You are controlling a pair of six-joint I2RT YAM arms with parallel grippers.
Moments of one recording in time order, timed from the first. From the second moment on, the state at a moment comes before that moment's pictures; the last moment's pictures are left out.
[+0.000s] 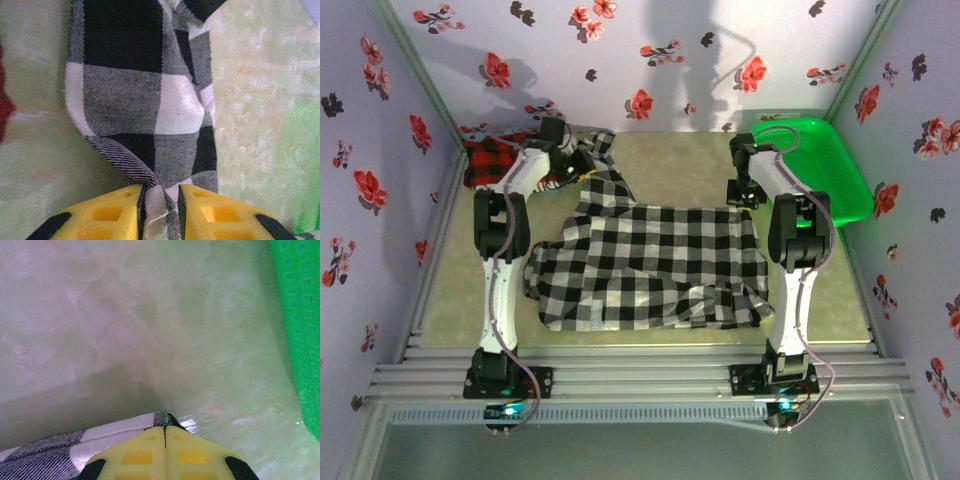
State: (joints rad) left arm -0.19 2.45 2.15 -0.68 0.42 -0.64; right arm 0.12 2.20 1.82 -1.05 0.18 0.29
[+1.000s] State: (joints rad) left arm -0.19 1.99 1.52 -0.30 0.45 -0.49; right arm 0.12 2.01 1.61 -0.97 0.19 0.29
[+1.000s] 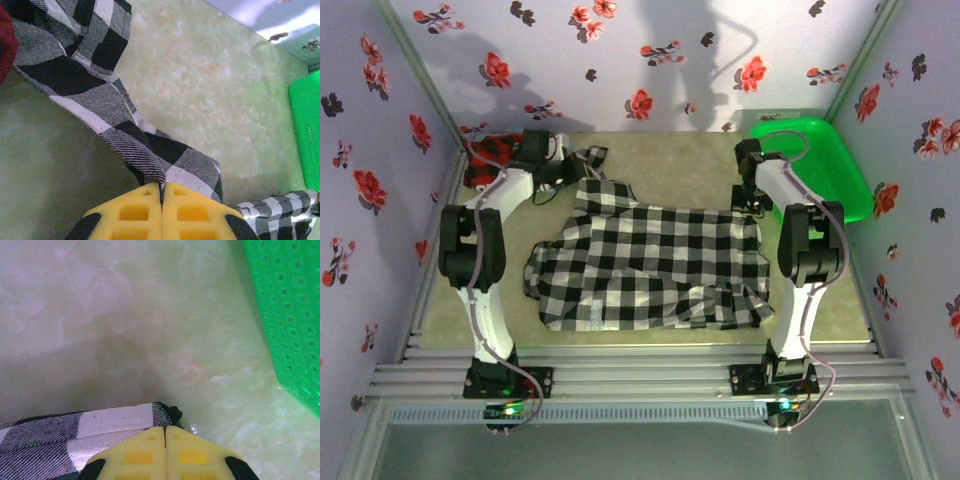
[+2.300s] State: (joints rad) left arm -0.28 1.51 0.85 -0.28 0.33 -0.42; right arm 0.14 1.78 1.18 -0.86 0.19 0.30
